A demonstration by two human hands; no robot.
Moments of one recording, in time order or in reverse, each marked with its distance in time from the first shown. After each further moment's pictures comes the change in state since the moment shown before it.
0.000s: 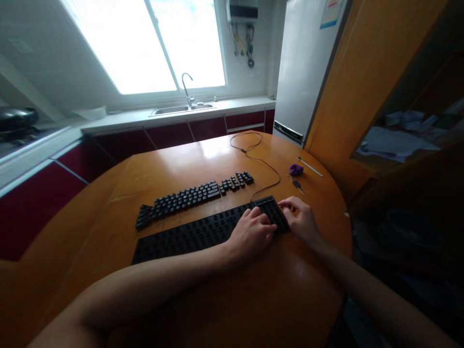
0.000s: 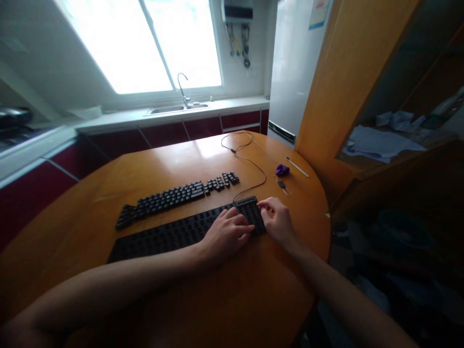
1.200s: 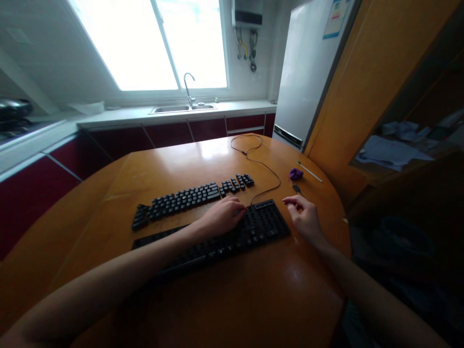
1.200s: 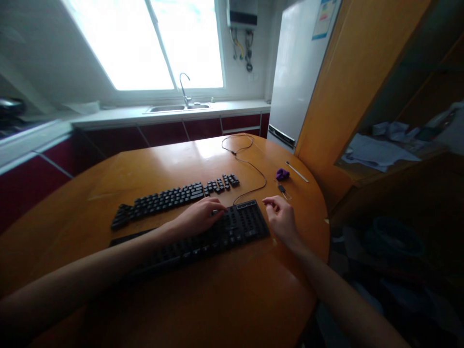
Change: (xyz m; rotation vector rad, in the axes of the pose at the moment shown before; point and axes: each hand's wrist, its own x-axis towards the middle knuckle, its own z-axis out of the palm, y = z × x) left_hand -0.004 -0.083 -0.038 -0.137 -0.103 -0.211; right_hand 0.015 0.001 -0.005 -0.011 0.075 0.087
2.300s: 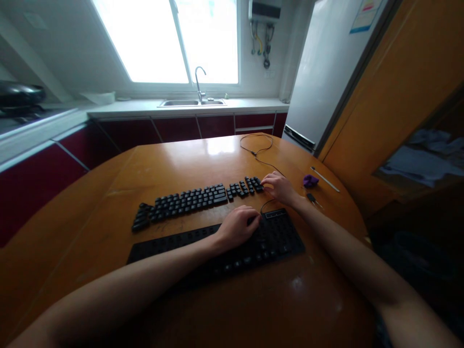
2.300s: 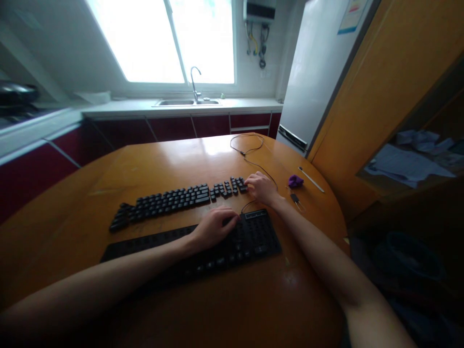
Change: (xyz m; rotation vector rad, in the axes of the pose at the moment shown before) left_hand 0.009 -0.006 0.042 -0.254 0.240 0.005; right_hand 0.136 0.033 0.093 -0.398 -0.473 -0.514
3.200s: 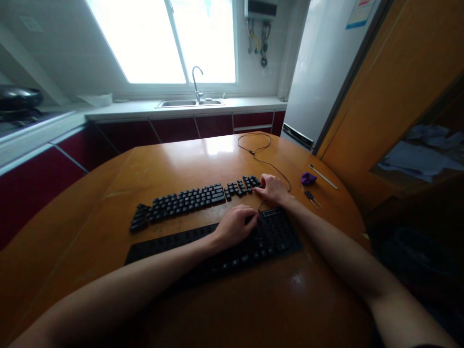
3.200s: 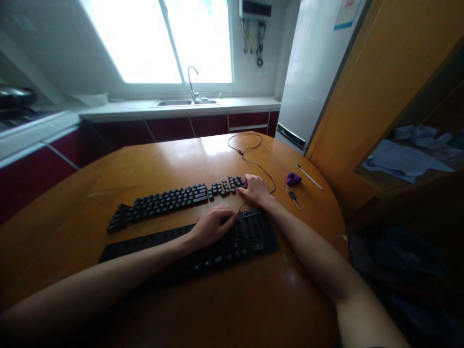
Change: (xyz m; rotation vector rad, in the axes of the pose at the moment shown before) left_hand 0.000 -0.003 0.003 0.009 0.008 -0.010; right_hand 0.007 -0.022 0.013 -0.124 -0.047 0.373
